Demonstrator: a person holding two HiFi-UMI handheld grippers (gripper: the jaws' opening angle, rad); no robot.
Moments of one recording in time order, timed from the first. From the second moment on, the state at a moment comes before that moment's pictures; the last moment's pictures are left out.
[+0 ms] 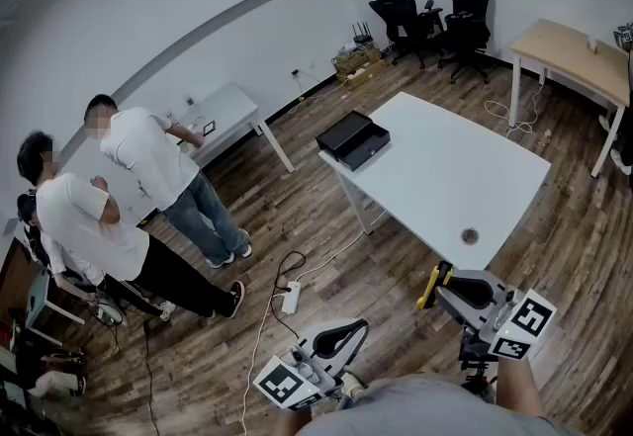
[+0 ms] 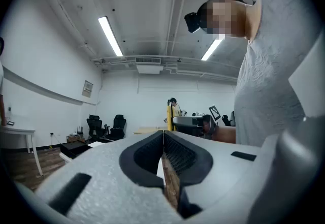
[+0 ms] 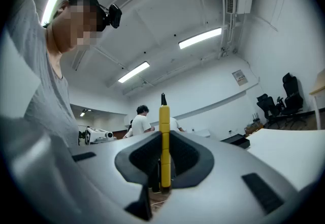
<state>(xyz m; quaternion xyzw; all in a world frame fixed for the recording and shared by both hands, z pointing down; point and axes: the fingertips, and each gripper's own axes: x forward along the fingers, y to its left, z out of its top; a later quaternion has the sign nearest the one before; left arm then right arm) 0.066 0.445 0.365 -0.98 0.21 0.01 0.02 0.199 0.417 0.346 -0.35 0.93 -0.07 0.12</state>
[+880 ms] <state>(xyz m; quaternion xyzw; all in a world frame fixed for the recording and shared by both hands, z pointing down) 0.070 0.443 0.368 -0.98 0.20 0.02 0.00 0.190 0.414 0.344 -0.34 0.93 -0.09 0.12</state>
